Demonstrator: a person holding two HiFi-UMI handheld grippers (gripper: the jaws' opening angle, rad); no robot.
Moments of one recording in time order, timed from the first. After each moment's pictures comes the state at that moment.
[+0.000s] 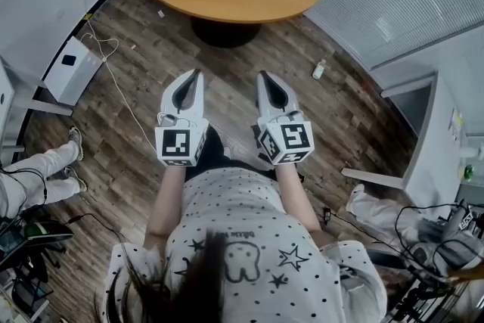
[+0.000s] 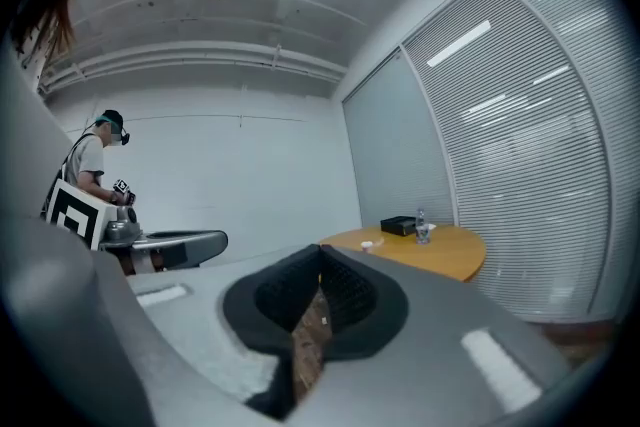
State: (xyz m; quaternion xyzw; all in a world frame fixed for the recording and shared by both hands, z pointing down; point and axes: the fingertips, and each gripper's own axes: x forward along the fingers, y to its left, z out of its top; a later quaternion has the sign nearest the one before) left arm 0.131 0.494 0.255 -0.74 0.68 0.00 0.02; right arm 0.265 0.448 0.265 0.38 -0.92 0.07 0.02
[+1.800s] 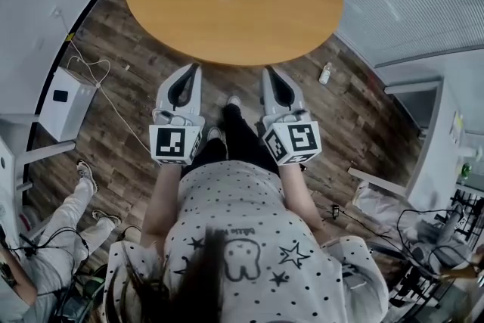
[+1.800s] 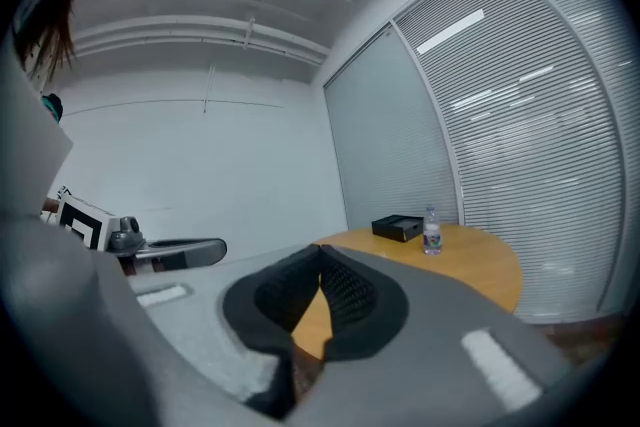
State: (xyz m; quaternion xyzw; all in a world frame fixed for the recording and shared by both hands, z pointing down) left arm -0.034 0.245 0.273 -0.78 0.63 0.00 -0.01; right arm 0.112 0.214 0.274 0.43 -0.90 0.09 0.02
